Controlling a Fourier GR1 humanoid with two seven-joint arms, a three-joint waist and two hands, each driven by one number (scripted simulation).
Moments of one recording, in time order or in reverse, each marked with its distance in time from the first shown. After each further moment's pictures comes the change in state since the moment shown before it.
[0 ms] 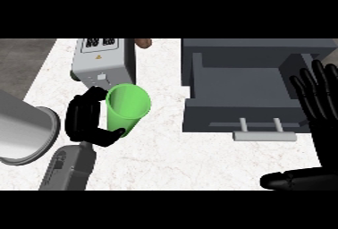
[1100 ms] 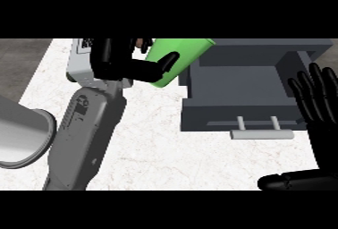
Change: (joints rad) left arm -0.499 -0.034 -0.109 -0.077 -0.052 0.376 0.435; right arm 0.020 0.012 0.009 0.001 0.014 0.009 -0.021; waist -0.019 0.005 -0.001
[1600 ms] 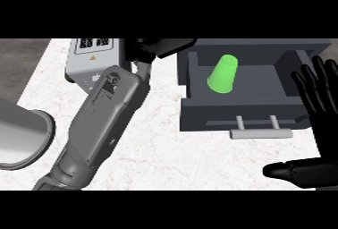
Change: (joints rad) left arm -0.215 -0.001 -0.083 0.262 0.032 0.111 -0.014; right arm -0.046 -0.029 -0.049 0.067 -0.030 0.022 -0.021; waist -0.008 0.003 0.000
